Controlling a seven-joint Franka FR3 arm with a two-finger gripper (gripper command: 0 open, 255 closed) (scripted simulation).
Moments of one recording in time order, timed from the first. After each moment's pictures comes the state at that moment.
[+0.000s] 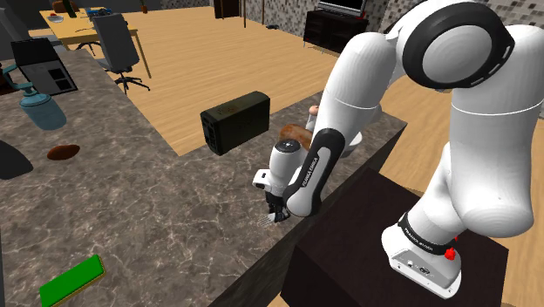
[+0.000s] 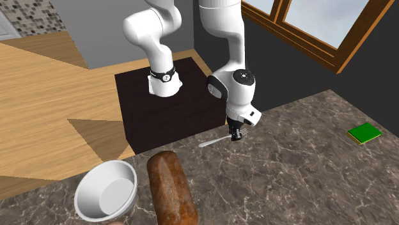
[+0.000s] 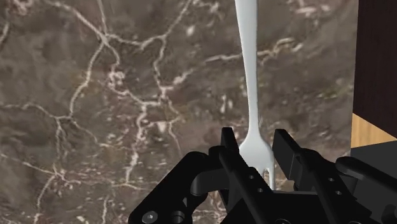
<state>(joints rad) 0.40 0.46 0.07 -2.57 0.12 3.05 -0.95</state>
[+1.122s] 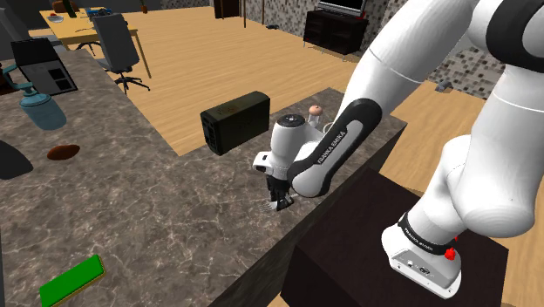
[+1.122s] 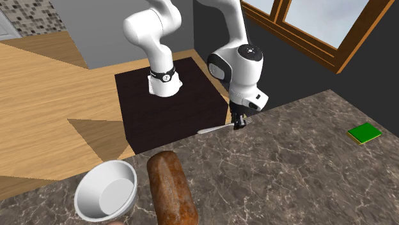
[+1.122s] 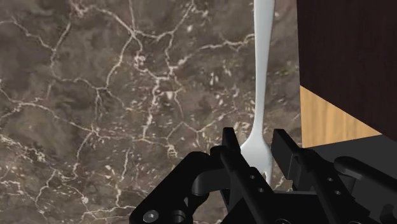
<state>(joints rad) 0.41 0.18 0.06 -2.63 0.11 2.83 -0.93</state>
